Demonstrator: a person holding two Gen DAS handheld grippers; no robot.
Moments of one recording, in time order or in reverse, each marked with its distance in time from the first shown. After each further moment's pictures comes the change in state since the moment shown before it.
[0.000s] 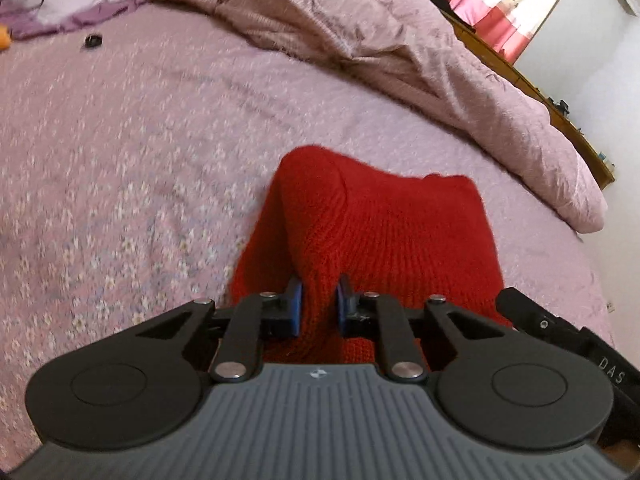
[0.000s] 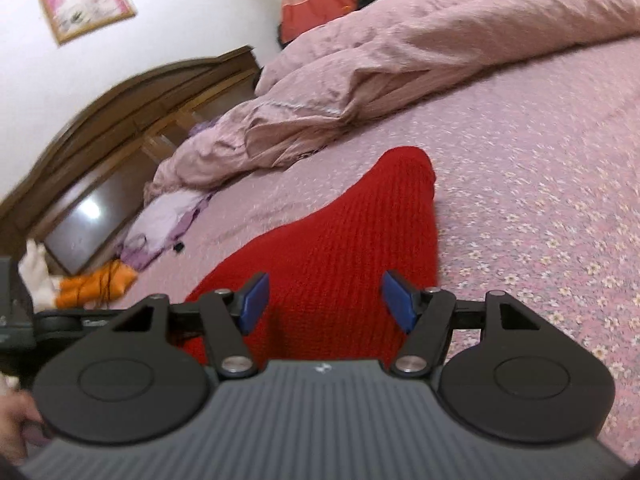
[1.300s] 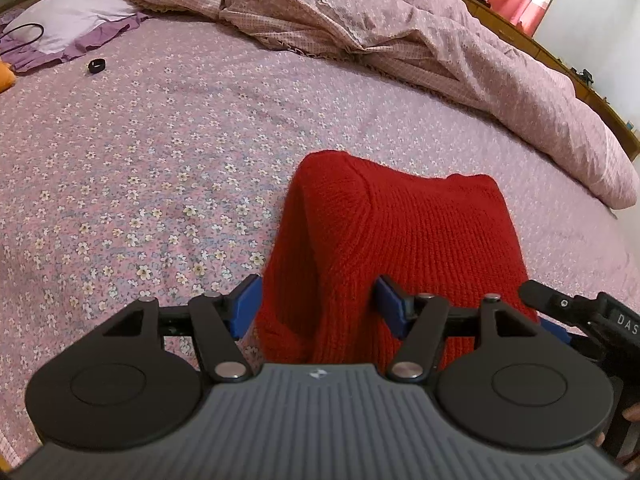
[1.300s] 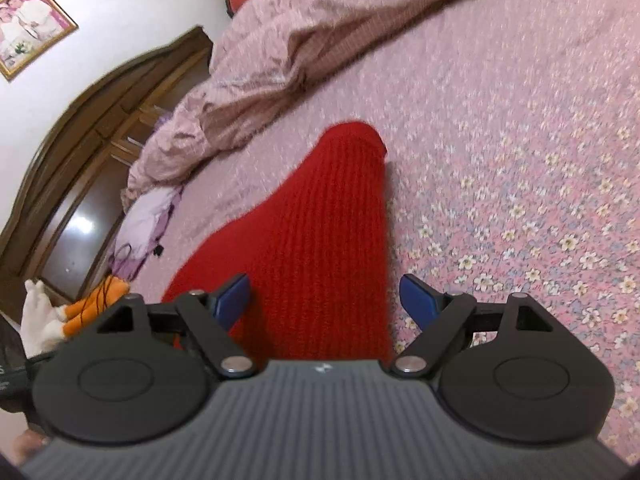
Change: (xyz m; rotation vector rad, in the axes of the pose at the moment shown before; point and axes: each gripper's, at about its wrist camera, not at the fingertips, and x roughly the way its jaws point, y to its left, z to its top) left arm 0.009 -0.022 0.018 0.080 0.032 0.128; right arm 0.027 -0.064 0.023 0.223 0.166 -0.002
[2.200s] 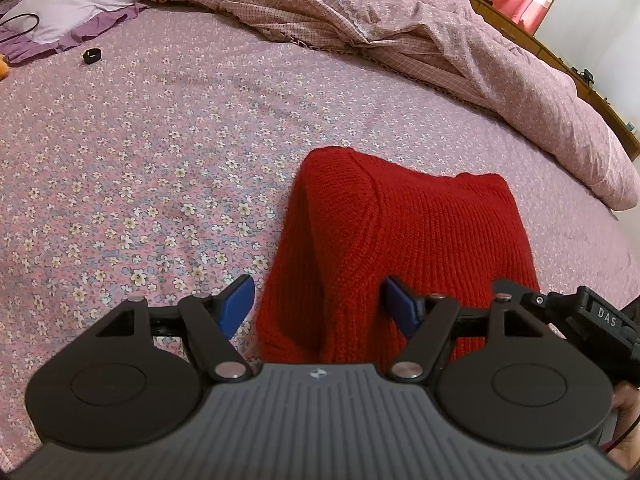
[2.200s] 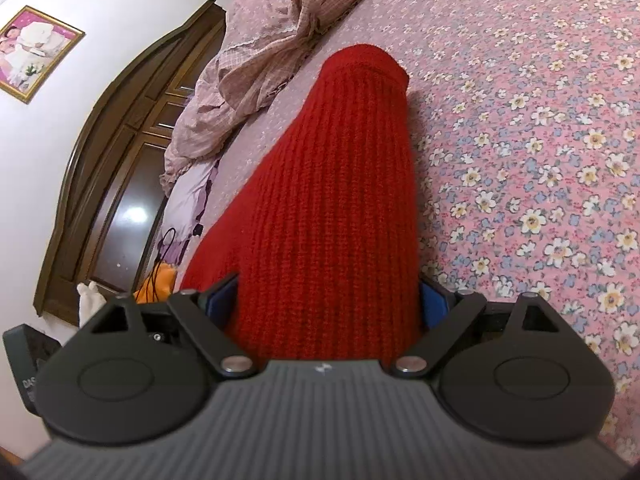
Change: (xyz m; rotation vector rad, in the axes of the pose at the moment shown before) left arm 0.017 0.010 0.006 -0.013 0.016 -0.012; right arm 0.051 -0.020 0.000 0.126 0.150 0.189
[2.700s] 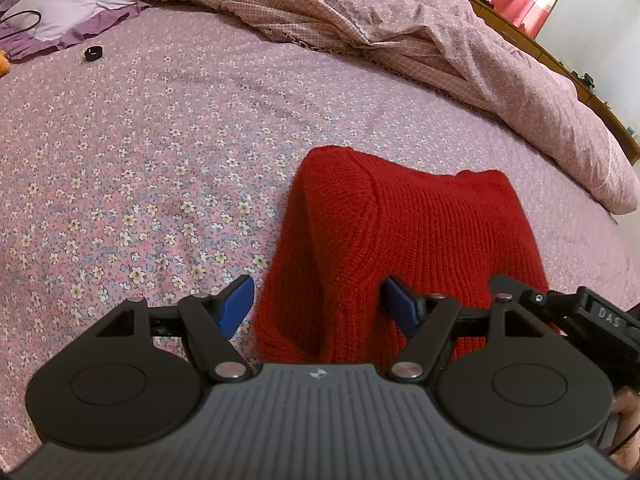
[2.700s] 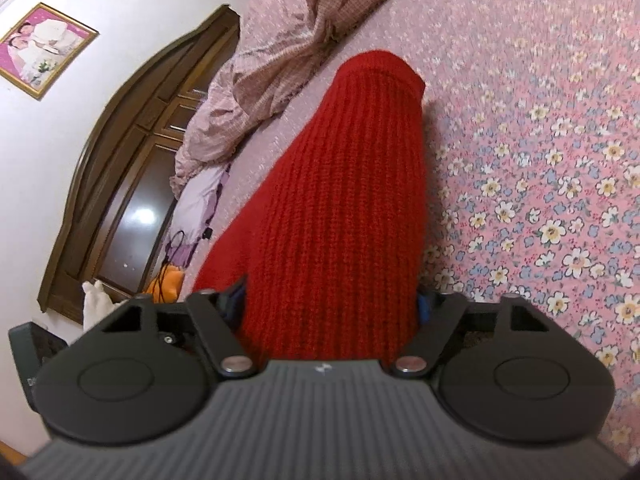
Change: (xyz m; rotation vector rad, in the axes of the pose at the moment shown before) left arm 0.000 0.000 -0.003 -0.010 -0.010 0.000; right arm 0.000 0.005 0.000 -0.029 -0.038 0.033
